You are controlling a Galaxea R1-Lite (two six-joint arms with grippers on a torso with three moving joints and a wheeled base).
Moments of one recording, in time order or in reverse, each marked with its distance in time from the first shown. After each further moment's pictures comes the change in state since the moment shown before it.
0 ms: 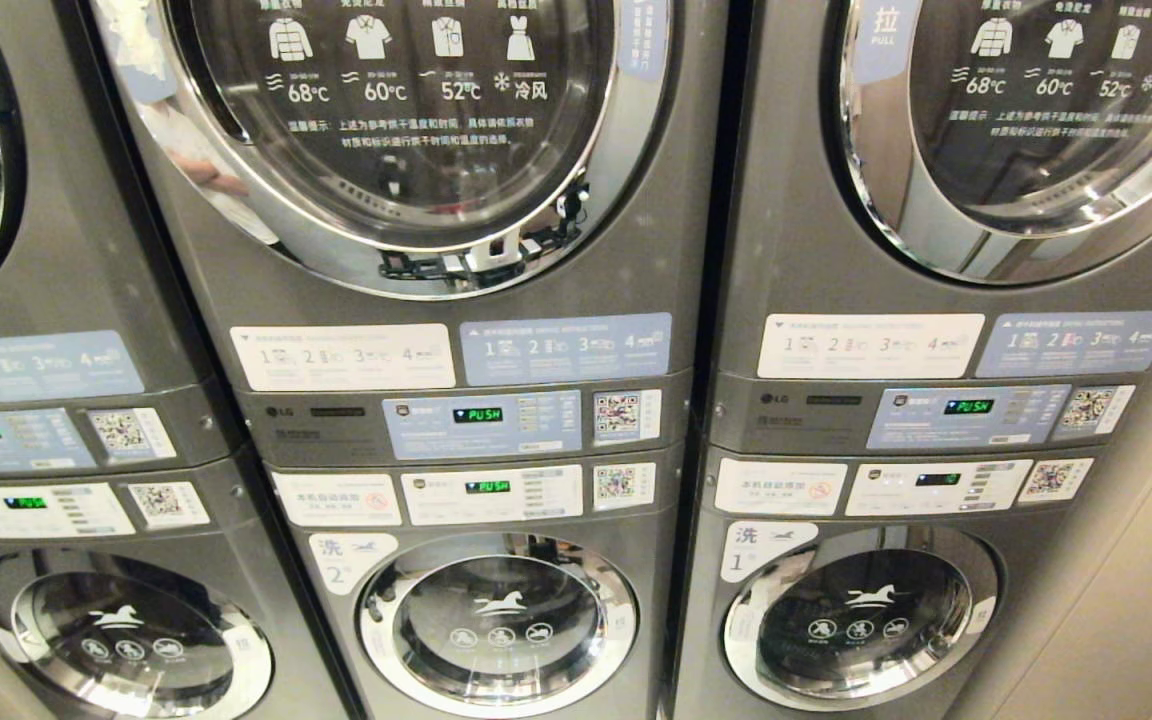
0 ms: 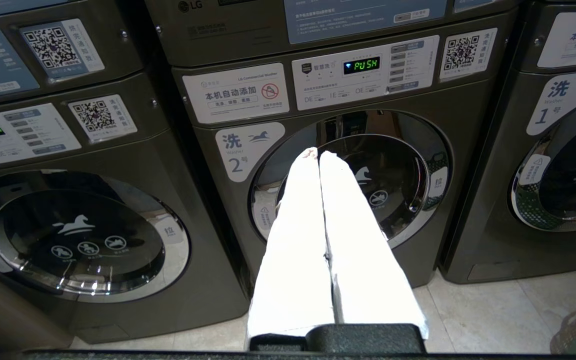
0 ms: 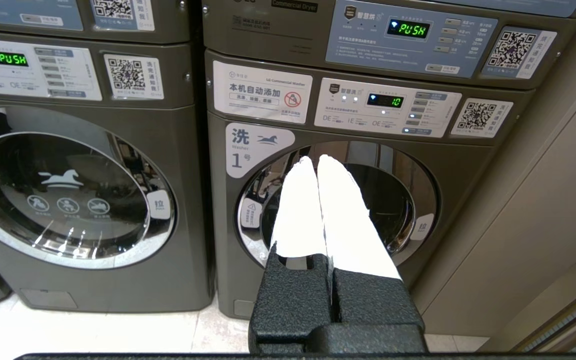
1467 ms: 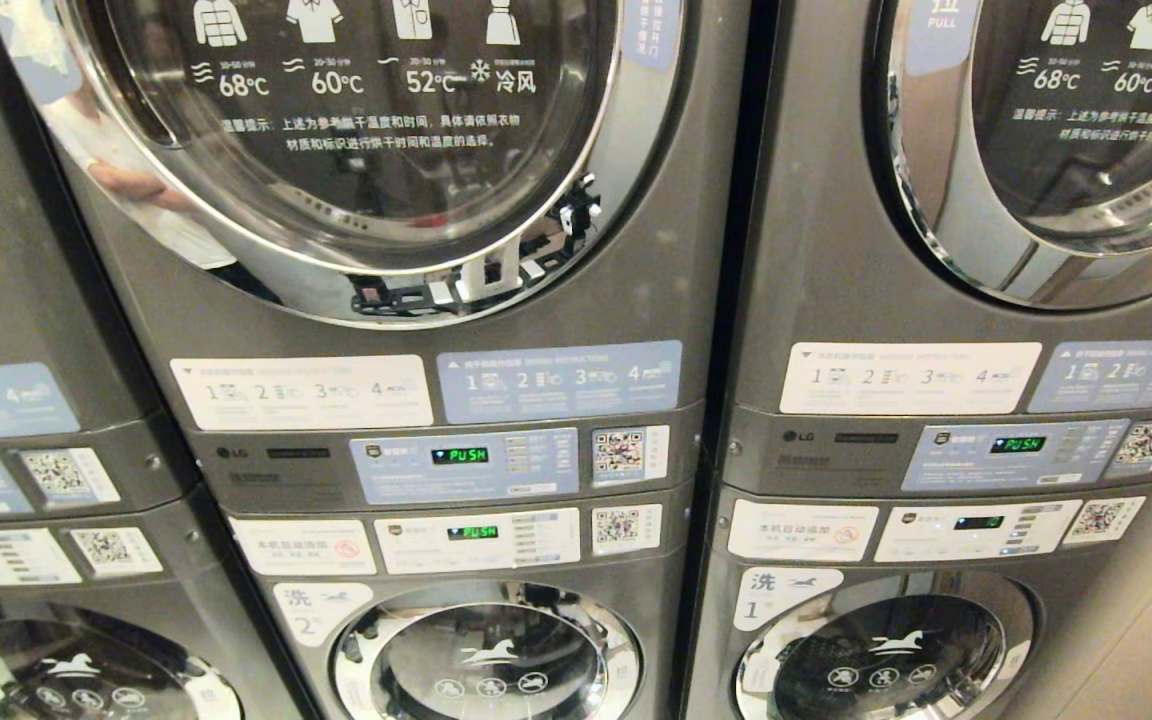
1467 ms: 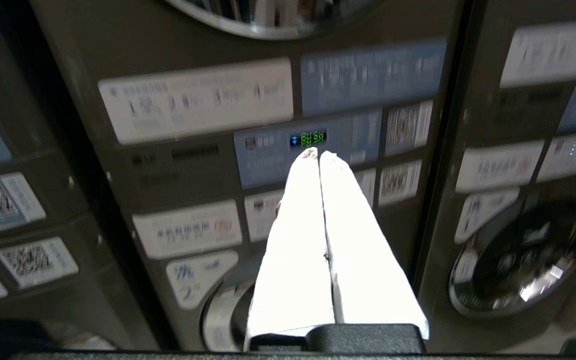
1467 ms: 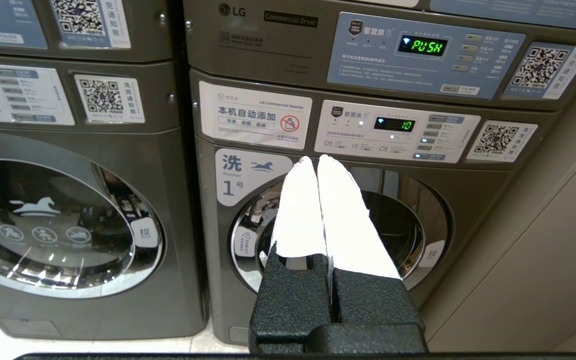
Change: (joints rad) left arm -0.001 0.296 -0.420 -0.063 -0.169 -0.105; right arm 0.000 0.000 0.000 0.000 -0.001 0.003
